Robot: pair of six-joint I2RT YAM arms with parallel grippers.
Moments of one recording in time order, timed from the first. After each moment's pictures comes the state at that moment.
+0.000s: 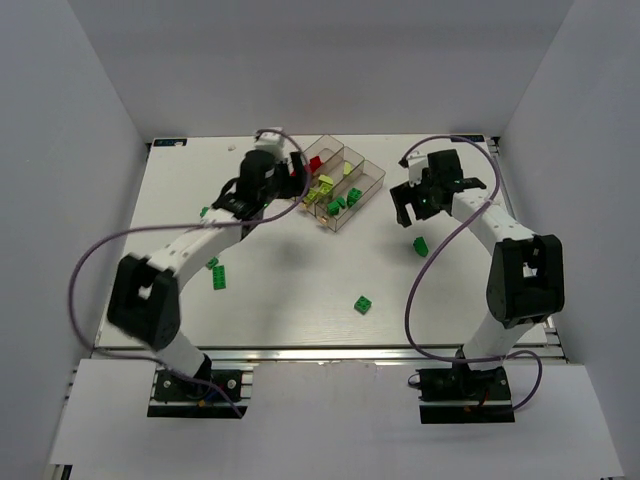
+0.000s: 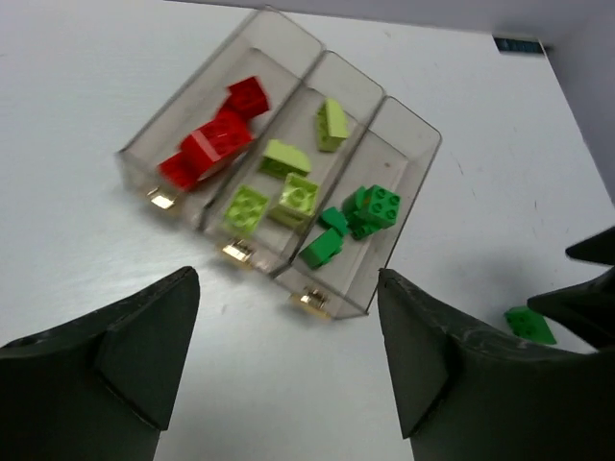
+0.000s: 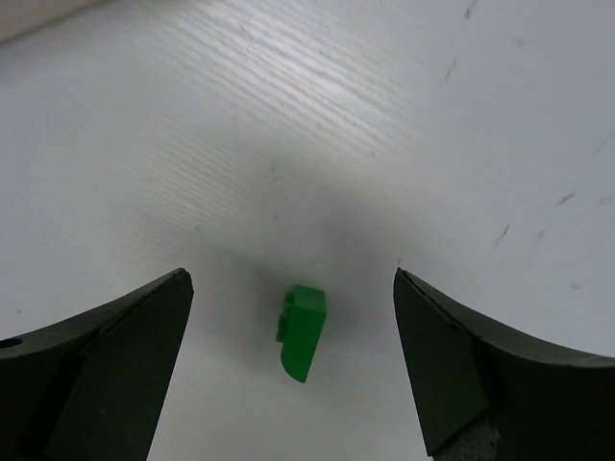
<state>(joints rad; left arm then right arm) -0.48 1.64 1.23 0.06 -0.06 -0.34 0.20 1.69 1.27 -0.48 -0.21 -0.29</state>
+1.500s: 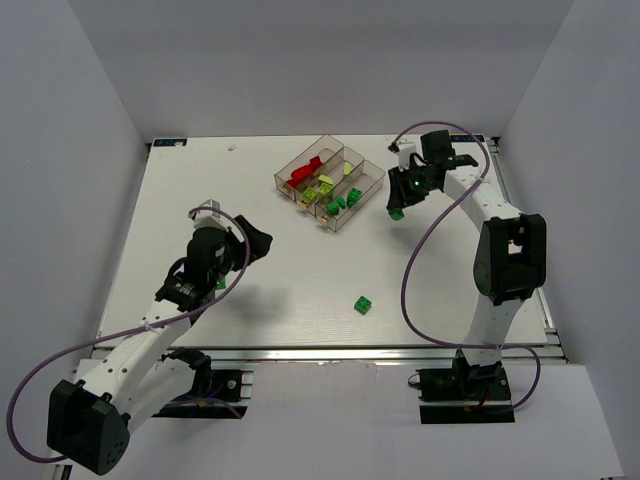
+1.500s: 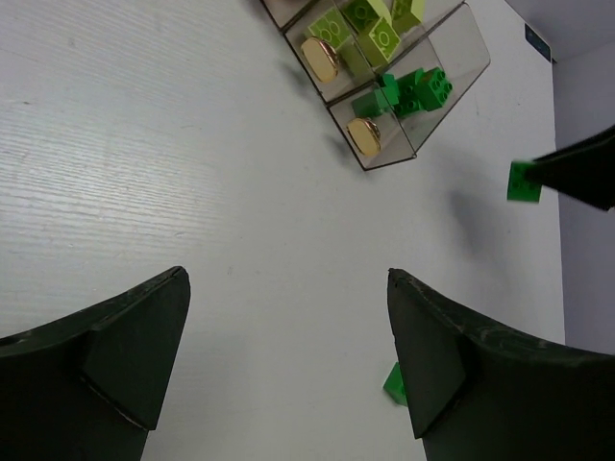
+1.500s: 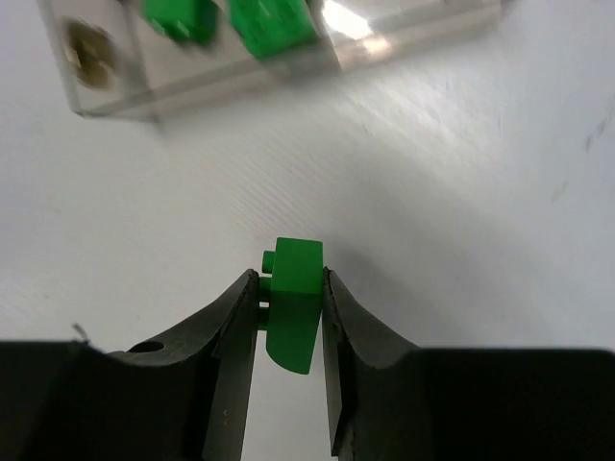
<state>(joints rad) -0.41 0.88 0.58 -0.13 -0.12 -0.75 0.20 1.89 1.52 -0.67 -0.40 -0.25</state>
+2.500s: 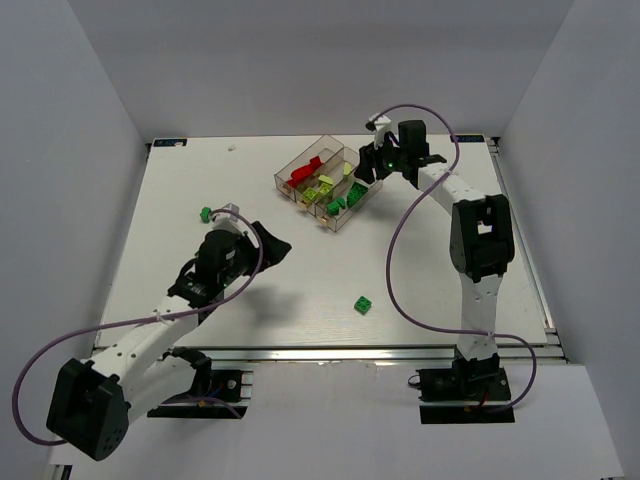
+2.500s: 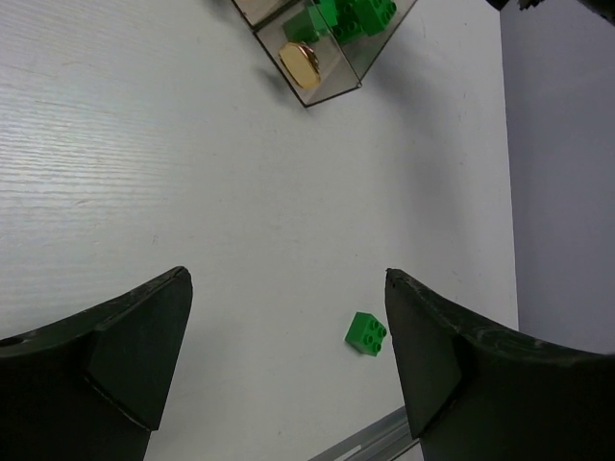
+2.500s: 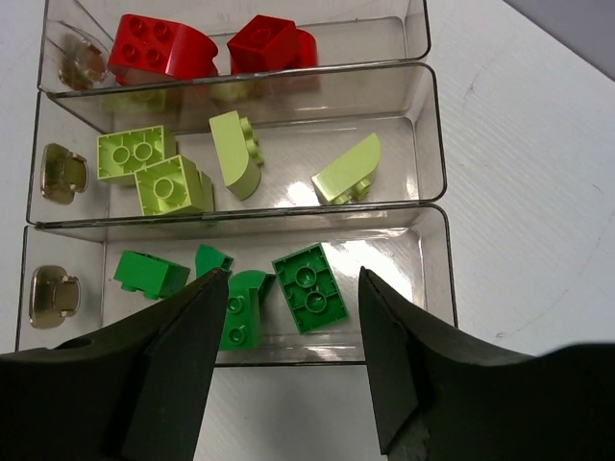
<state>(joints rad) -0.46 0.95 0.52 0.00 0.05 -0.80 0.27 2.15 1.72 -0.13 -0.54 -0.23</state>
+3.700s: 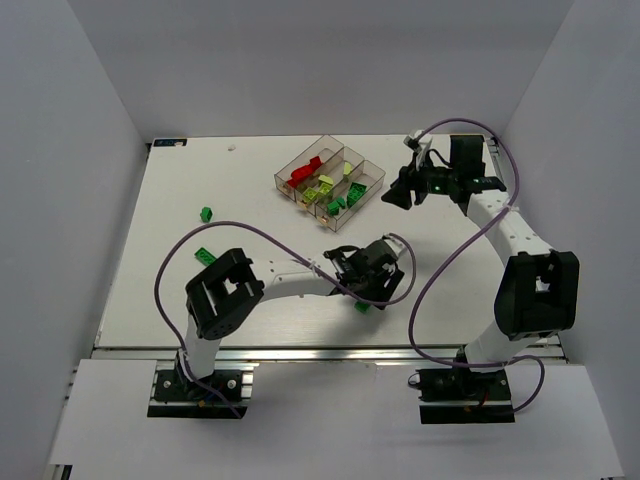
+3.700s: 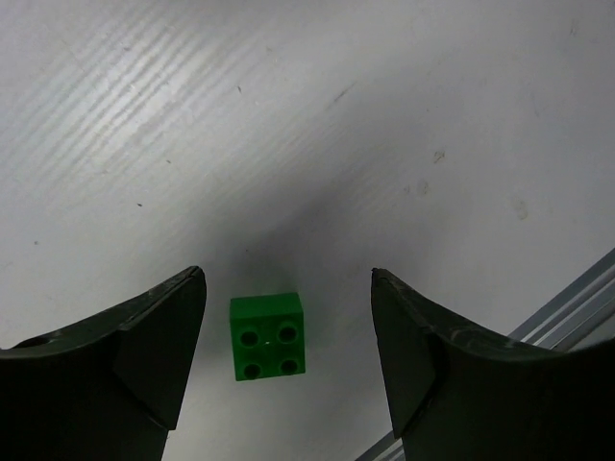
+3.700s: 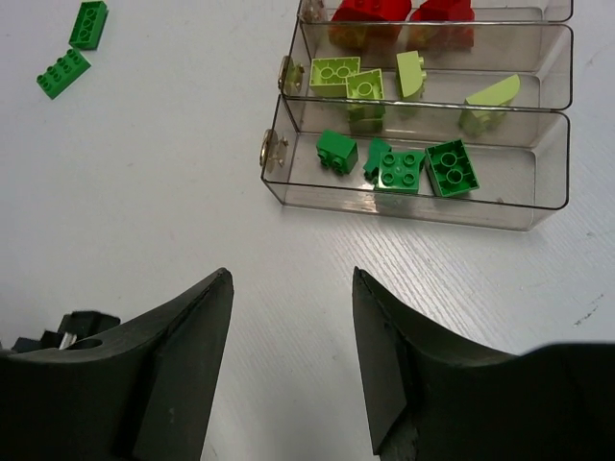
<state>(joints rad) -1.09 1.94 1.33 -0.29 -0.10 -0.38 0.14 1.61 1.28 -0.29 -0.89 -0.35</state>
